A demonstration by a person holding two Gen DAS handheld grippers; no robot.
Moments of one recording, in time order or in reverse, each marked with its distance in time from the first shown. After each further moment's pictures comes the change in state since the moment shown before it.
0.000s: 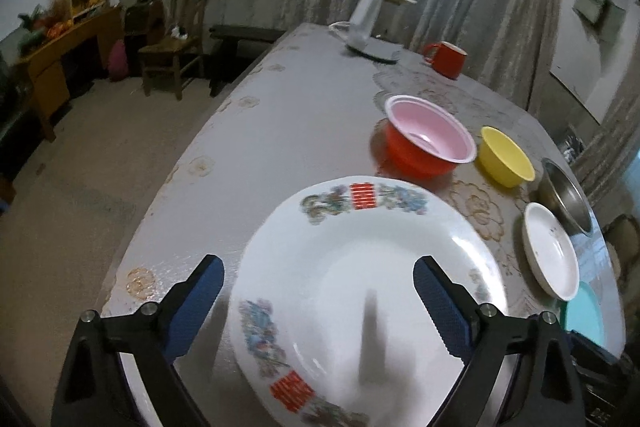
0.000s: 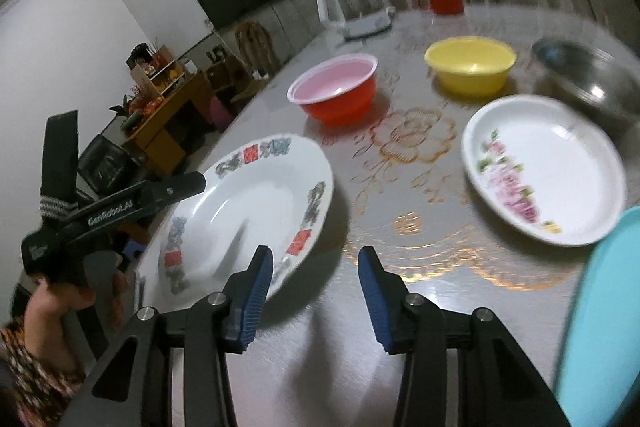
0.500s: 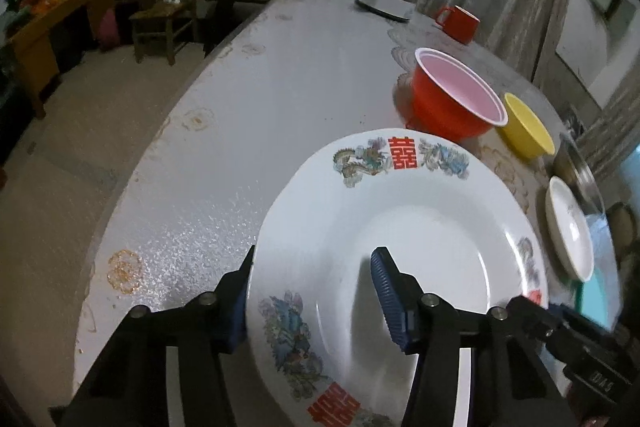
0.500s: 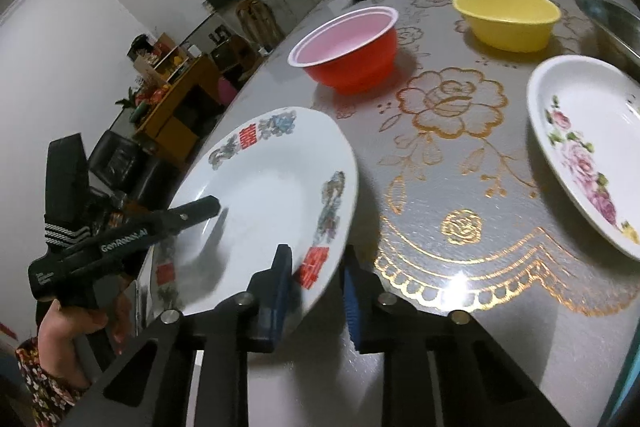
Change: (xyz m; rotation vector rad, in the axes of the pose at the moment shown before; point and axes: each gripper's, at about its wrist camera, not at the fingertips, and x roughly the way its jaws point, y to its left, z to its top) left arm 0.036 0.014 -0.008 0.026 0.135 -0.012; right arm 0.053 0.000 0.009 0.036 0.097 0.064
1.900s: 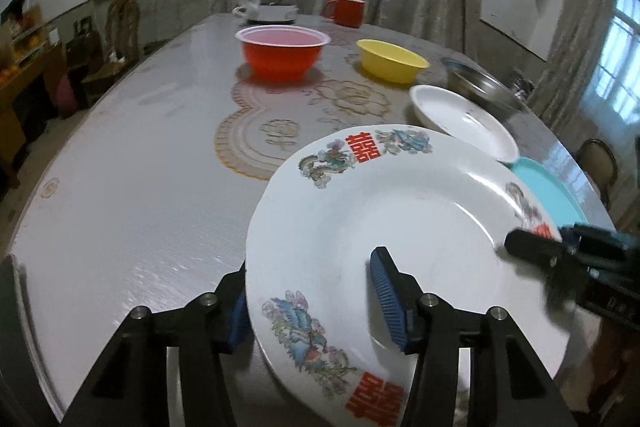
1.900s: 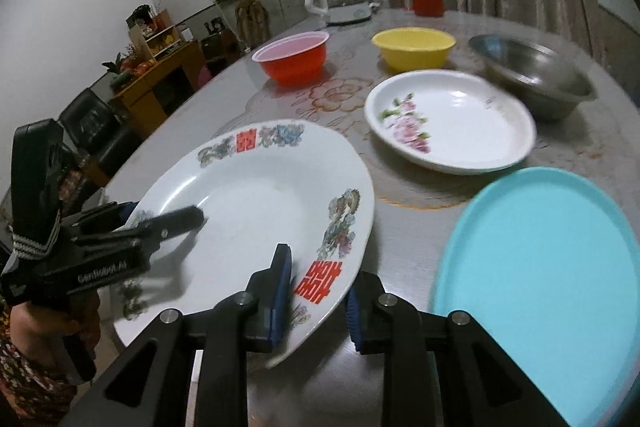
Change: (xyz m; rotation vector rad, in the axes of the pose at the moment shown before) left arm -0.039 -0.117 -0.120 0.214 -0.144 -0.111; right arm -0.118 -0.046 -0.076 -0.203 -0.077 -0.202
